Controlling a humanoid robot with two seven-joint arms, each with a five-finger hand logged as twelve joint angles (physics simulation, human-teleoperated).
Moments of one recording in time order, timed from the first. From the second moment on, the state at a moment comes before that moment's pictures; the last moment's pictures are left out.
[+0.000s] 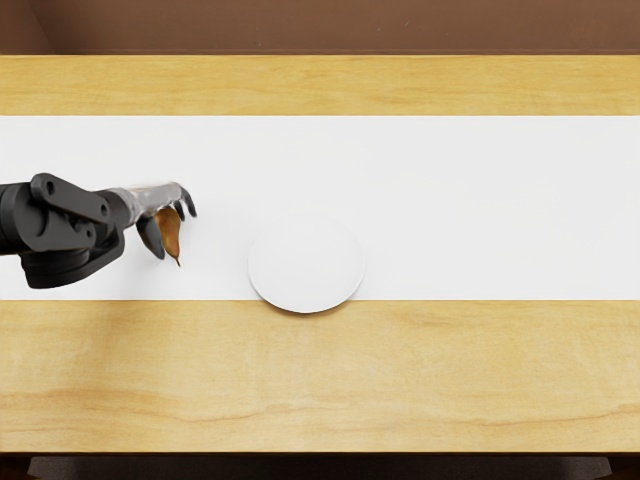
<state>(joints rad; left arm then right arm) -1.69 0.19 1.23 -1.28 0.08 0.40 -0.11 -0.10 0.00 0.03 0.22 0.05 0.08 0.15</state>
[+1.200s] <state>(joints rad) -1.95 0.40 1.05 -1.28 -0.13 -0.30 -0.17 -0.10 0.00 0.03 0.22 0.05 0.08 0.15</state>
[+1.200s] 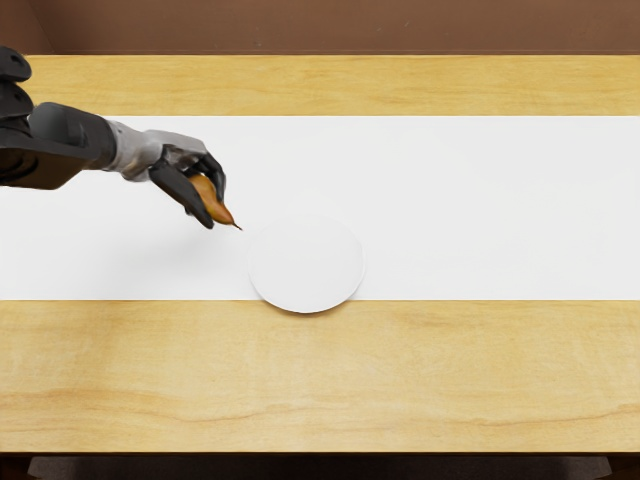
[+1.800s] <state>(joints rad) -1.78 0.23 0.85 -1.21 -0.14 -0.18 -0.17 -0.10 0.00 0.03 0.22 0.05 0.08 0.15</state>
